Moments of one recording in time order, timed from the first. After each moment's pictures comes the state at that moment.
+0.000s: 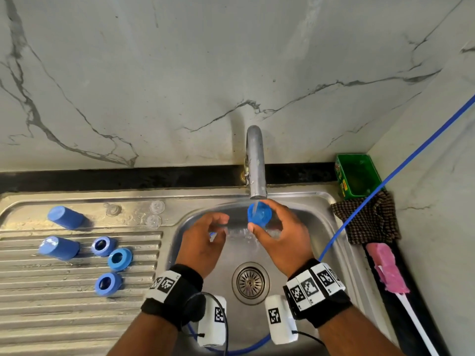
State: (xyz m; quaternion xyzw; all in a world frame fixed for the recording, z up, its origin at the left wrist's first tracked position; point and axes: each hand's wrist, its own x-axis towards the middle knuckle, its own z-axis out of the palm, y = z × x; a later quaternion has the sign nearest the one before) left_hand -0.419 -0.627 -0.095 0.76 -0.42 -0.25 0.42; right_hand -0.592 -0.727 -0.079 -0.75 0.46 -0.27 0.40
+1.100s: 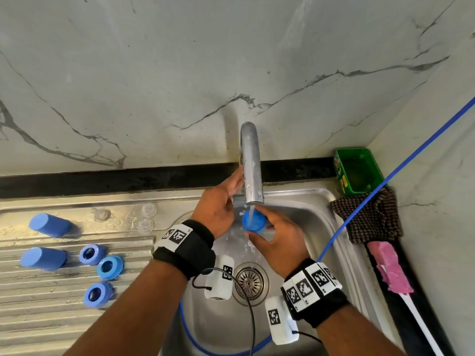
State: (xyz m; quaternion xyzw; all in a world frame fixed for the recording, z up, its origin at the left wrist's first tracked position) left_hand -0.406 -0.710 -0.060 0.72 -0.55 -0.29 0.31; right_hand -0.588 -0.733 -0.090 -0.78 0.45 -0.23 0.38
